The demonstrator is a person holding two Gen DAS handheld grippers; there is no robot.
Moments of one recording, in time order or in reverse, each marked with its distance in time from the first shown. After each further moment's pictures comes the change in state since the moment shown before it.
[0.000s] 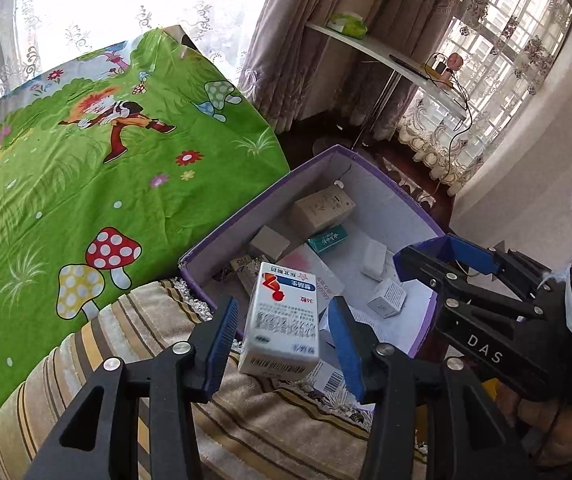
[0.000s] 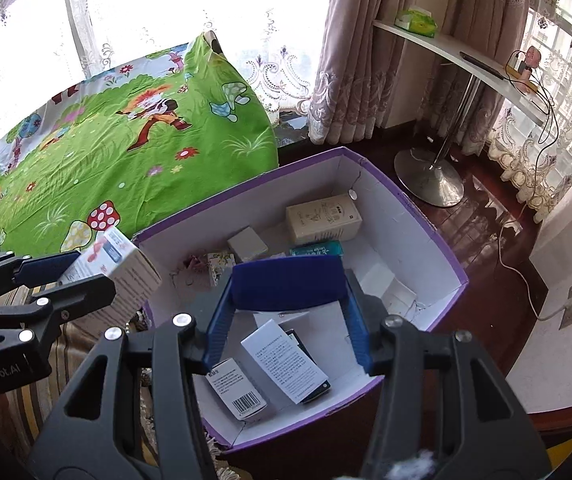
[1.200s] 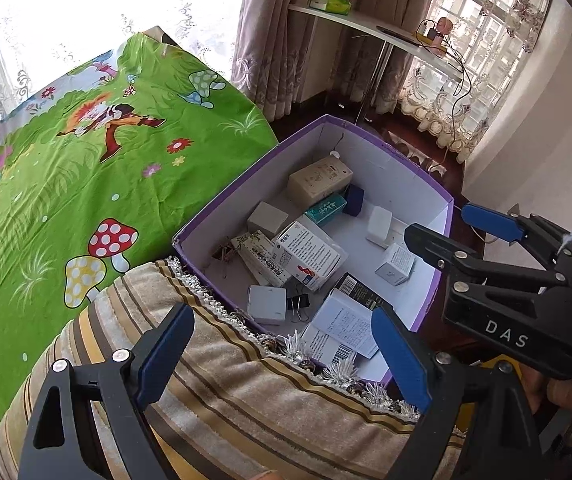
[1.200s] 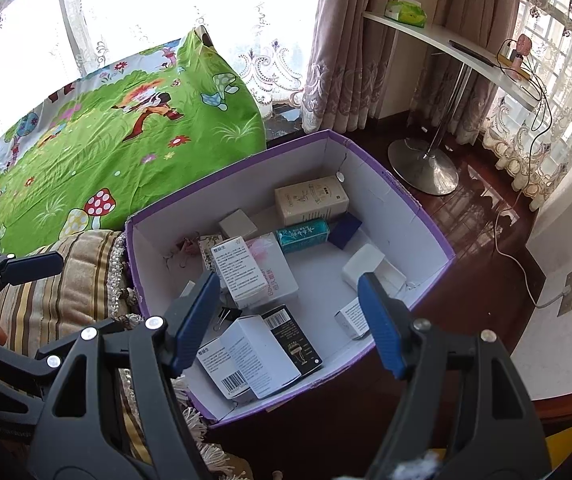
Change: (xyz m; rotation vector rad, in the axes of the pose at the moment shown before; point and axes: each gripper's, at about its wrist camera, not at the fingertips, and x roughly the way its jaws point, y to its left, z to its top) left arm 0.000 -0.026 -0.020 0.095 0.047 0.076; right arm -0.007 -0.010 -0.016 0.006 0.021 -0.003
